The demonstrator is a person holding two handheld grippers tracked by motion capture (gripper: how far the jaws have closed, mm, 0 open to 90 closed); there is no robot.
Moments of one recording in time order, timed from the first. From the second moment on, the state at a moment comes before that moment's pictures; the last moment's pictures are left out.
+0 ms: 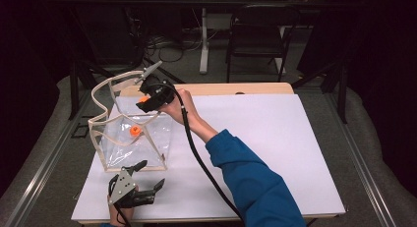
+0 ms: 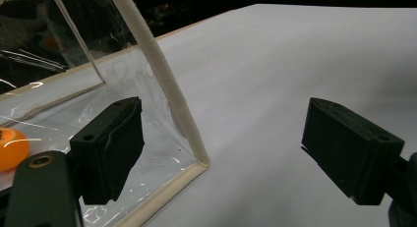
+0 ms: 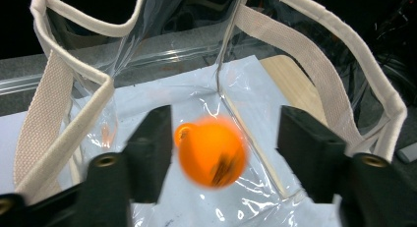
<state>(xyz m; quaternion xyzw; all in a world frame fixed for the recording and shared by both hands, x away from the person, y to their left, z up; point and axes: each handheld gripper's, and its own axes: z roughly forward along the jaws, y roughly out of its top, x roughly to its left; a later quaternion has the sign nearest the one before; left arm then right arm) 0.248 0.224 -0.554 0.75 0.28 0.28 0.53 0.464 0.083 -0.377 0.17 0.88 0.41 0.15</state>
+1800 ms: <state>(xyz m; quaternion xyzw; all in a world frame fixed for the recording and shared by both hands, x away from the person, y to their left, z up) 0.249 0.221 -0.555 0.76 0.28 0.28 0.52 0.420 -0.060 -0.383 0.21 0.87 0.42 0.14</state>
